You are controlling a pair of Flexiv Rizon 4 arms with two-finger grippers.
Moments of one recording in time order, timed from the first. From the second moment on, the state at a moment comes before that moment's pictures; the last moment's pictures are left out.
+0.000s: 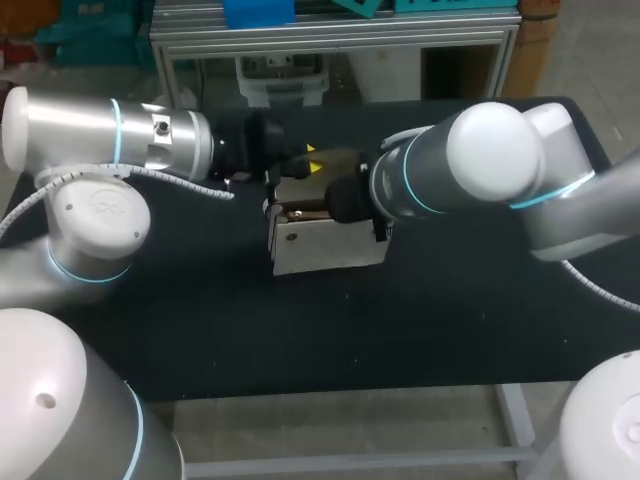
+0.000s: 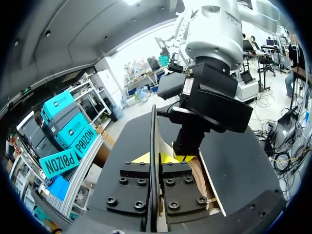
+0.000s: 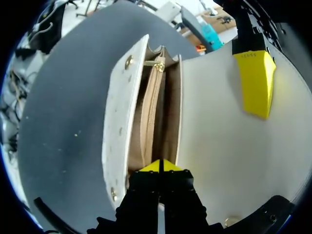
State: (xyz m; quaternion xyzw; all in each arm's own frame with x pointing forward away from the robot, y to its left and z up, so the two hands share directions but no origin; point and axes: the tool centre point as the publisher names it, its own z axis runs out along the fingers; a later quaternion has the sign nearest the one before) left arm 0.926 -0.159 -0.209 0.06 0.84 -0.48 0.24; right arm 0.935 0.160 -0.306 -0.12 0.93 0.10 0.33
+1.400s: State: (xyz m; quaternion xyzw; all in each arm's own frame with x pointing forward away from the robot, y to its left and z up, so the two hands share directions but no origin) left arm 0.923 -0.151 -0.210 0.08 0.83 -0.48 0.28; right arm 0.922 0.172 -0.341 -0.14 0.96 0.07 0.22
